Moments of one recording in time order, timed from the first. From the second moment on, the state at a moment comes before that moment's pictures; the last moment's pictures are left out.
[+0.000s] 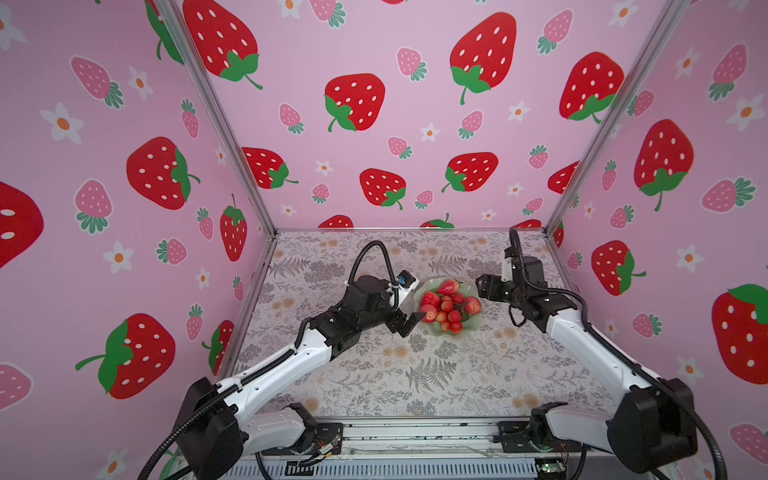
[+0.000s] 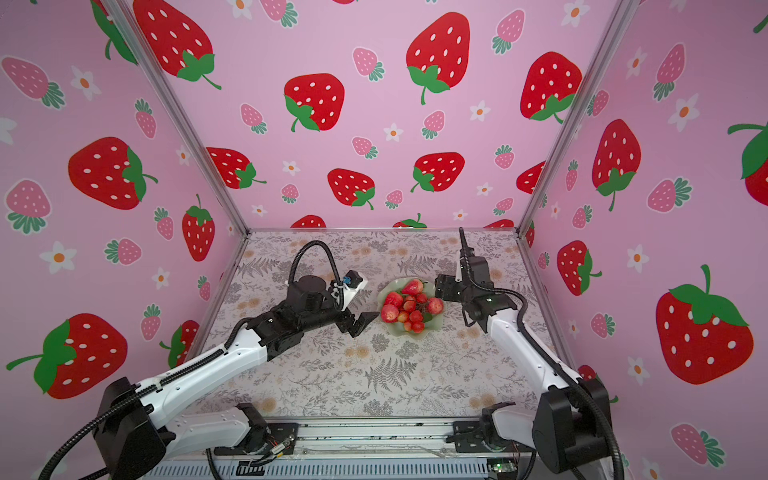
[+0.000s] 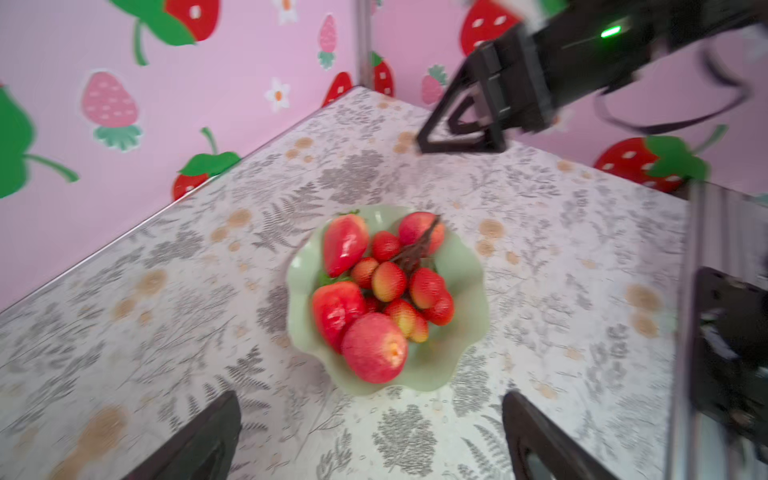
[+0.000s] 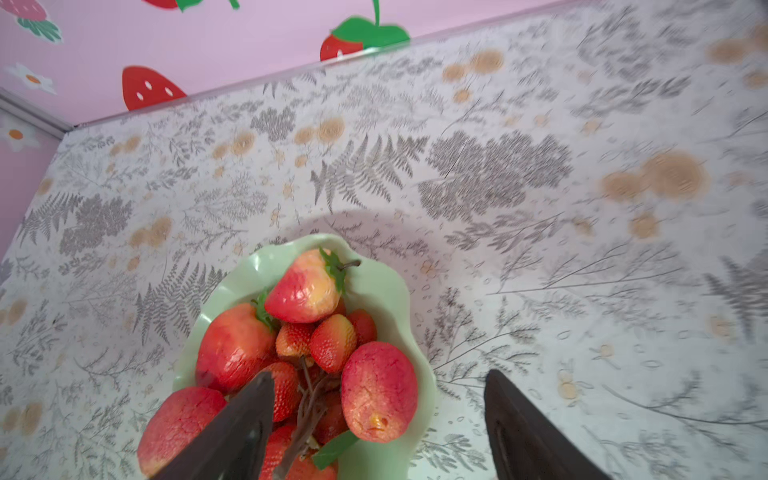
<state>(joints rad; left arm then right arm) -0.68 1.21 0.89 -0.14 0.11 0.13 0.33 1.20 0.91 -0.35 -0.01 0.33</state>
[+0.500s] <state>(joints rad) -0.31 1.24 0.53 0.11 -0.58 0.01 0.12 0.84 0.22 0.26 0.32 0.19</state>
